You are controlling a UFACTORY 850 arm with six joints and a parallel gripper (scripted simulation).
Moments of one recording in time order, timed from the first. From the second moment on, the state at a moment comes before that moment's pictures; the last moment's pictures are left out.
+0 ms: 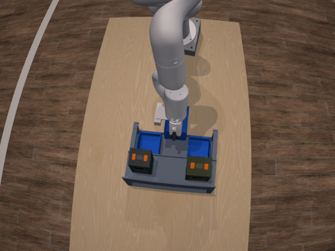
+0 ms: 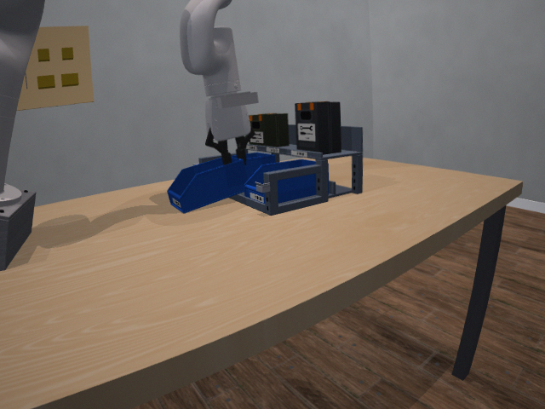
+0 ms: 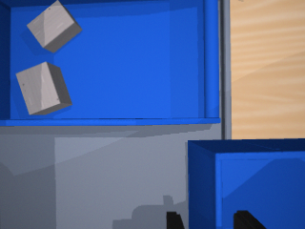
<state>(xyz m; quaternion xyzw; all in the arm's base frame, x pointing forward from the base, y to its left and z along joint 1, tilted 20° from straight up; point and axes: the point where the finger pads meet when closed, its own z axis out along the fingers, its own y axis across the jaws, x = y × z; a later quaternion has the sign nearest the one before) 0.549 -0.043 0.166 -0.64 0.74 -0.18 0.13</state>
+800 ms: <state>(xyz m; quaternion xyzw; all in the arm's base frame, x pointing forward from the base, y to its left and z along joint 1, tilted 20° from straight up) 0.539 -0.040 0.194 -0.64 0.74 -0.19 0.14</state>
